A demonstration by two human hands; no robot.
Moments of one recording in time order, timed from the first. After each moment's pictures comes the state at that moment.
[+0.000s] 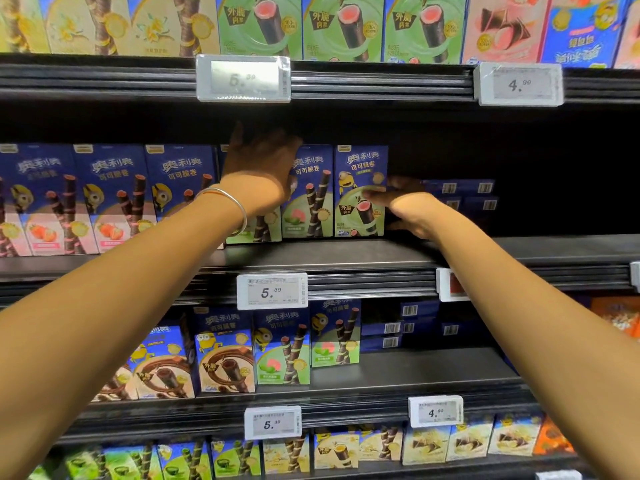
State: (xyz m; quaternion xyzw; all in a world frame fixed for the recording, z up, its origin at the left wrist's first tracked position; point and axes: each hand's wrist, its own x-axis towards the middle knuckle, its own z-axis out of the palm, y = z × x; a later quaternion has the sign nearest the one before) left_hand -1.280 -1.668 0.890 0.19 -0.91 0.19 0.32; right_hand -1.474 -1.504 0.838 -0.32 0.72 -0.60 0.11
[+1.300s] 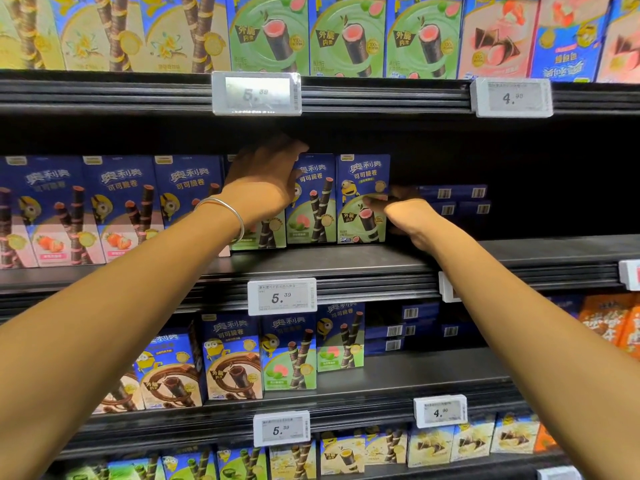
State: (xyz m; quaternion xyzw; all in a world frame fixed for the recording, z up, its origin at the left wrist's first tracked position) left_hand -1.268 -1.669 0.892 0.15 -0.92 0.09 0.36; right_hand -1.460 -1.503 0.831 -0.29 0.74 -0.60 0.04
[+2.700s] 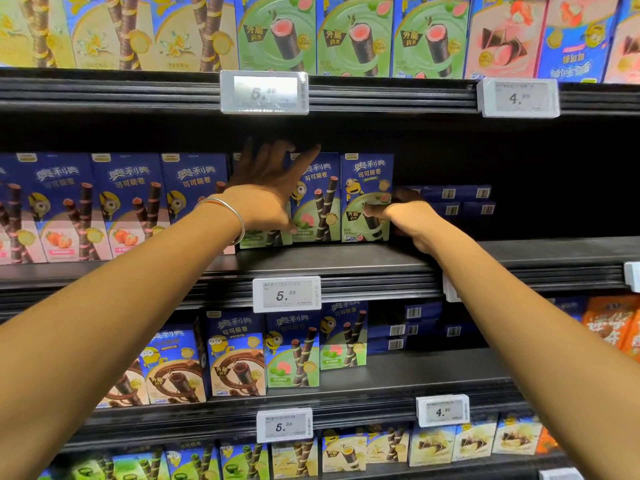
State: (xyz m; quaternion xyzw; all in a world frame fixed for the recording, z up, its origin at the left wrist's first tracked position) left_hand -1.262 -1.691 0.878 0.11 -0.93 0.22 0.27; right_hand -1.453 -1.502 0.829 -0.26 0.75 -0.60 0.07
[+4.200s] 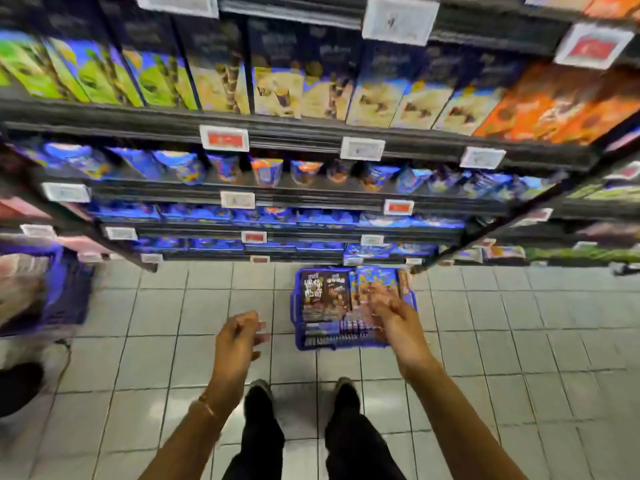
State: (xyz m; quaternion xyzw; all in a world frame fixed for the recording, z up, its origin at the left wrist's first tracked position) left_hand -0.977 -1.317 0.300 0.55 -0.49 -0.67 0.09; right_hand -1.158 -1.142 0.342 0.06 0.78 -0.53 0.33
